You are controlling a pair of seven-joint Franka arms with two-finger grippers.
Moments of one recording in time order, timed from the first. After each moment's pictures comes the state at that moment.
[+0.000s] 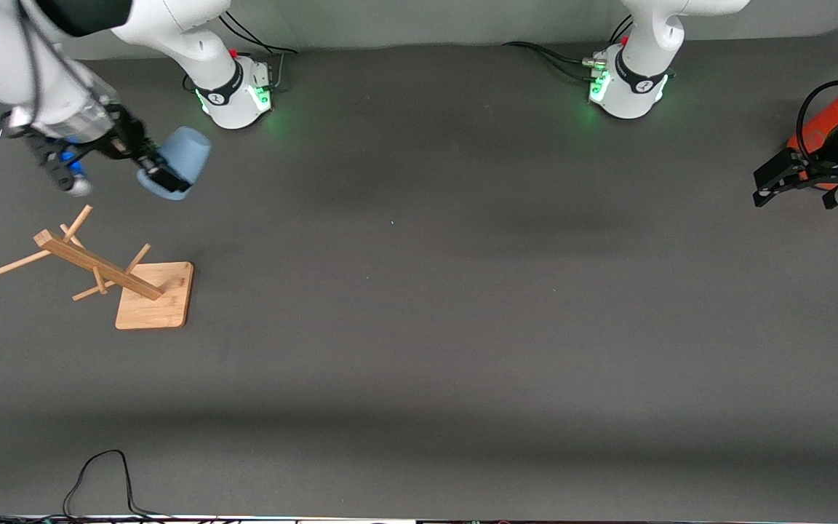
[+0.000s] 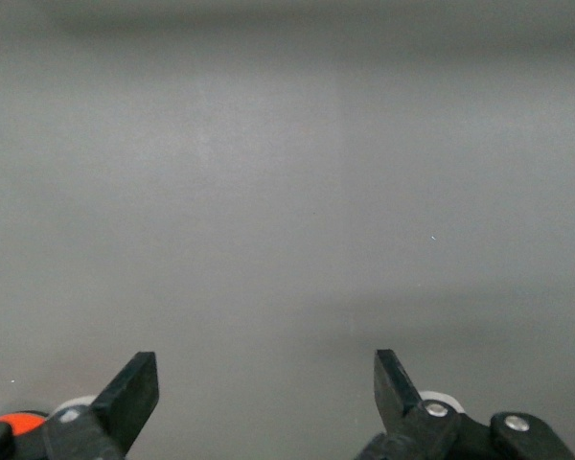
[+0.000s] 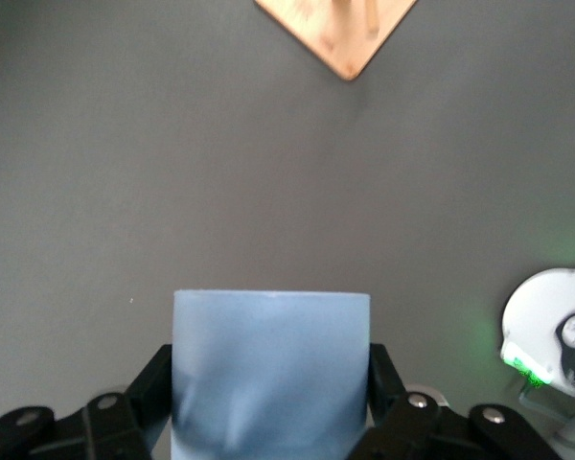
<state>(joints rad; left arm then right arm) -0.14 -0.13 0.12 -1.77 0.02 1.72 0.03 0.52 -0.32 -0.21 -2.12 0.02 1.73 1.24</state>
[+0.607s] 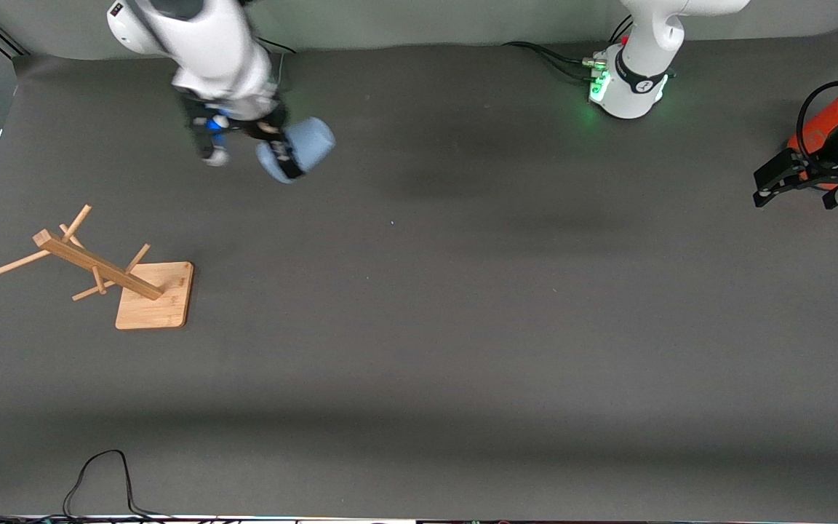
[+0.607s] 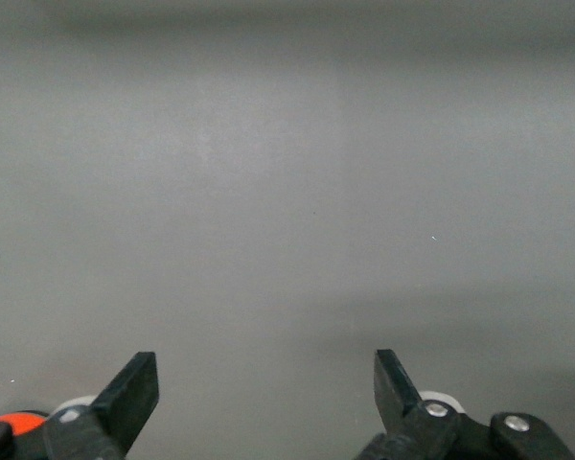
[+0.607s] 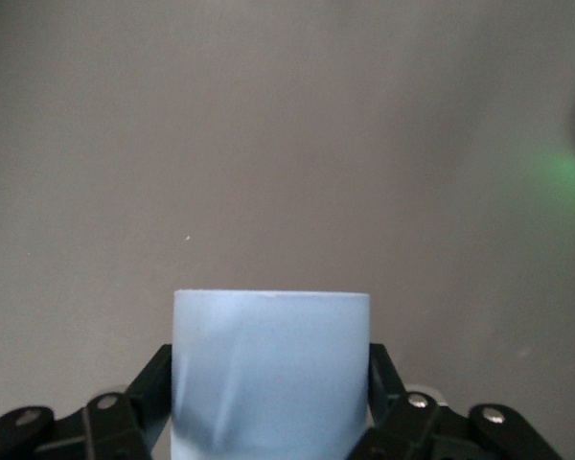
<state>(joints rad) -0.14 -0.12 0.12 -1.77 0.02 1.72 0.03 0.90 0.00 -0.20 -1.86 0.02 1.78 1.93</state>
